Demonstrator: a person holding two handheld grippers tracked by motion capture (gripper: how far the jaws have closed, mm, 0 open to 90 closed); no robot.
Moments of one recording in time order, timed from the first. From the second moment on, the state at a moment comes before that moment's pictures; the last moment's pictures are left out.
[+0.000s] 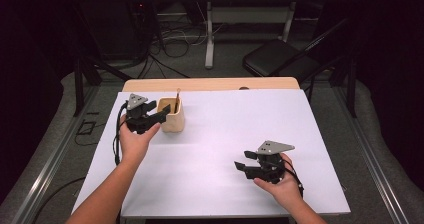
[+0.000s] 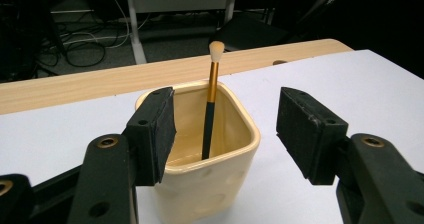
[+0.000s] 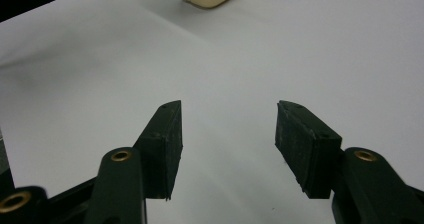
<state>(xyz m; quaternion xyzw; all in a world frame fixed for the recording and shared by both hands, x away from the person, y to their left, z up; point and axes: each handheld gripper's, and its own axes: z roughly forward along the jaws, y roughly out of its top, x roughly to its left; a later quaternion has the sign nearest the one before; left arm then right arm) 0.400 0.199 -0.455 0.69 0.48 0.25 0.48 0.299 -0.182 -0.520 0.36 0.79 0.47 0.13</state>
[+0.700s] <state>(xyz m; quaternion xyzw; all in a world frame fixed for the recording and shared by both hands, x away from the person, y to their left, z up) 0.379 0.205 -0.456 0.70 0.46 0.23 0.48 0.298 -0.182 -0.518 0.36 0.79 0.47 0.13</state>
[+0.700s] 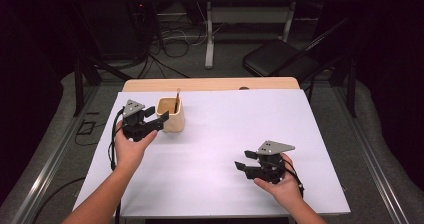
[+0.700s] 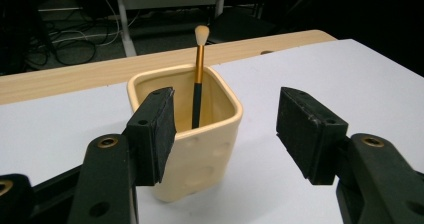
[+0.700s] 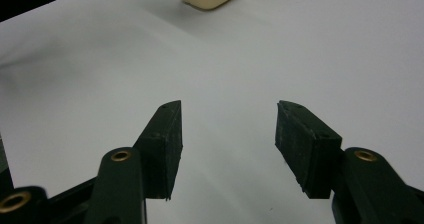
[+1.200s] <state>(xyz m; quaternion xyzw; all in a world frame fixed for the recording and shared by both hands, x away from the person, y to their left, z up) 0.359 0.210 -0.461 0.71 0.45 0.22 0.48 0.297 -0.182 -0.517 0.36 0.80 0.47 0.13</state>
